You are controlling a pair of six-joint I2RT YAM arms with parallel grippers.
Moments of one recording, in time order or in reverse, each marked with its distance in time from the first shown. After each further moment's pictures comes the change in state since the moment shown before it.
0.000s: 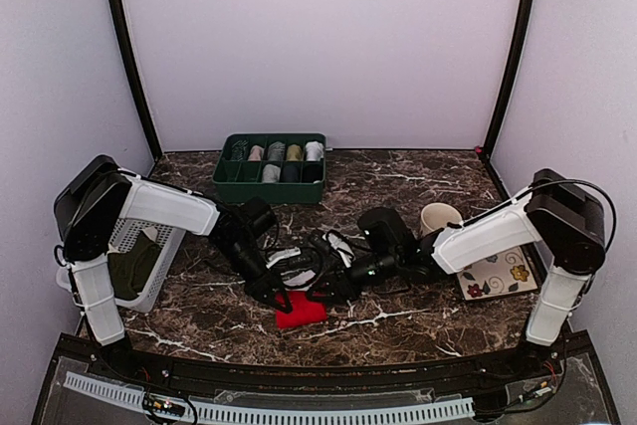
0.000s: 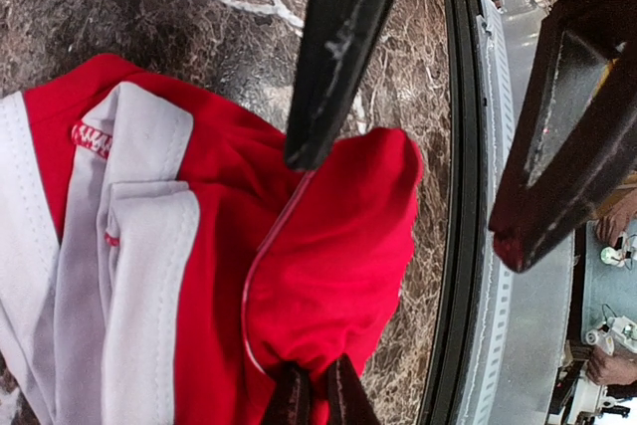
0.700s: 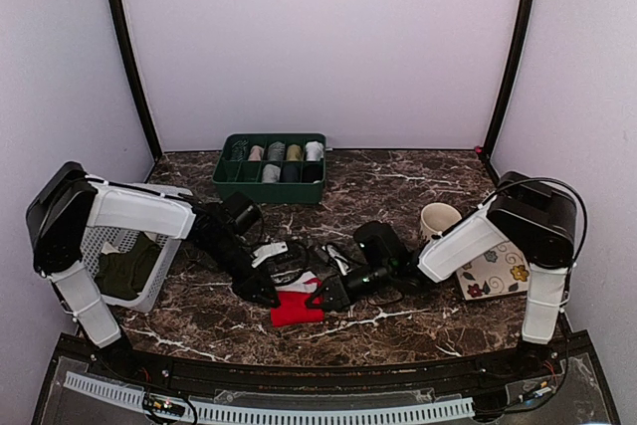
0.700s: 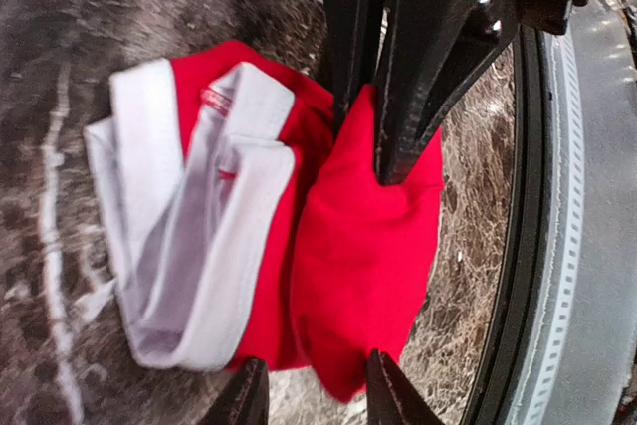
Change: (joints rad) left arm 0.024 -0.153 -0.109 0.075 -0.152 -0.027; right arm -0.012 0.161 -0.028 0.195 -0.084 0.254
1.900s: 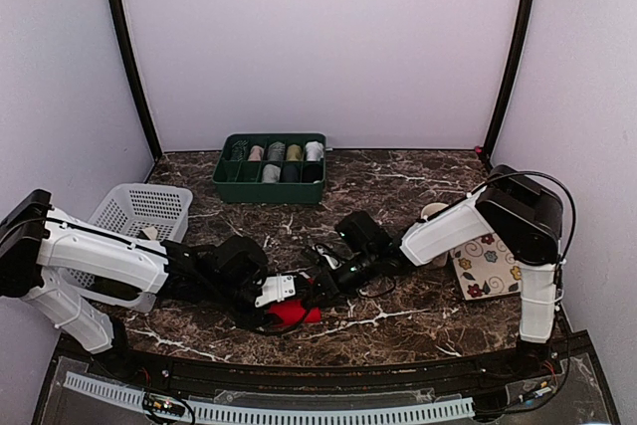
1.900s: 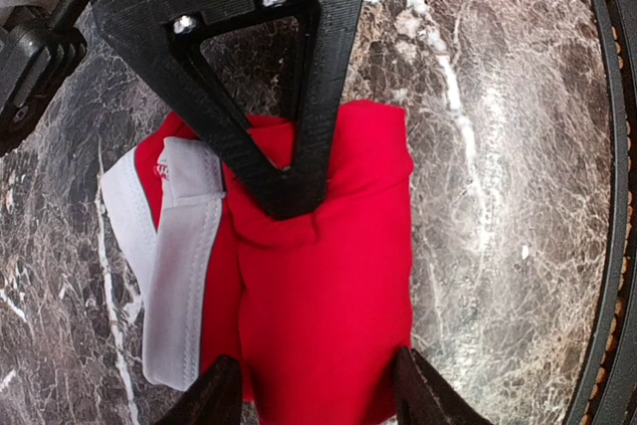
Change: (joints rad) left arm -0.365 -0.272 -0.272 0.328 -0.648 -0.010; right arm -0.024 0.085 0.218 -0.365 -0.078 0.084
